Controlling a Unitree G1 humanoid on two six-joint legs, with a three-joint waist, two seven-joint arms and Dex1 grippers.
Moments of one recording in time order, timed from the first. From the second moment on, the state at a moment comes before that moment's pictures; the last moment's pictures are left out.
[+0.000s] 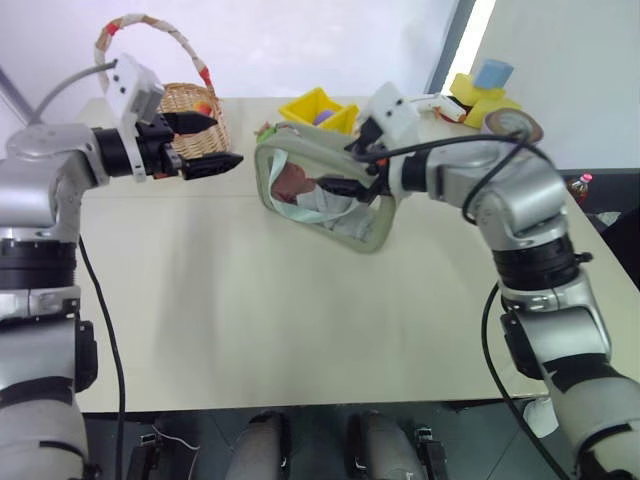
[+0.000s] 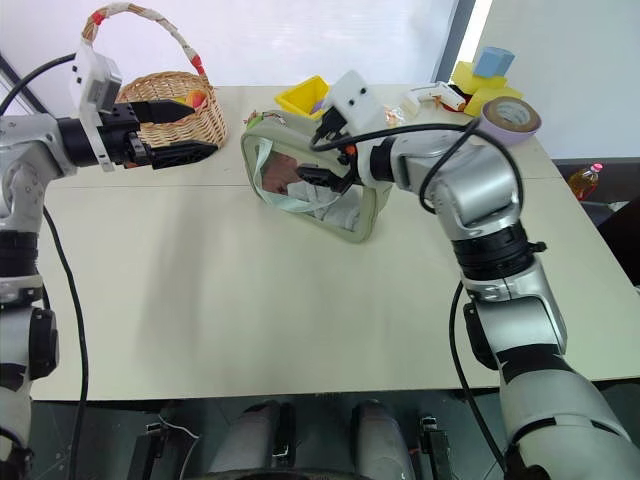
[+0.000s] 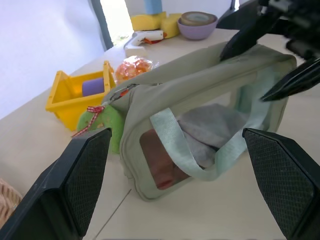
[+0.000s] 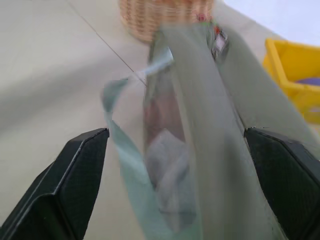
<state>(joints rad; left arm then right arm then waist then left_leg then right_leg) -0.91 0.81 0.08 0.20 -0.41 0.59 -1.11 -1.07 -0.51 0.29 0.05 0.30 0.90 0.63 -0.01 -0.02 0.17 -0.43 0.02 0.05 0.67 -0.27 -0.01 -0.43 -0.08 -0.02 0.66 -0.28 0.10</state>
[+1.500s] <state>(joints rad) -0.84 0.90 0.15 0.16 -0.45 0.62 -1.04 -0.93 -0.51 0.30 0.13 0.10 0.05 1.15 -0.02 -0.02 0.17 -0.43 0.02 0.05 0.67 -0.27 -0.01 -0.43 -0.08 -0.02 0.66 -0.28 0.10</state>
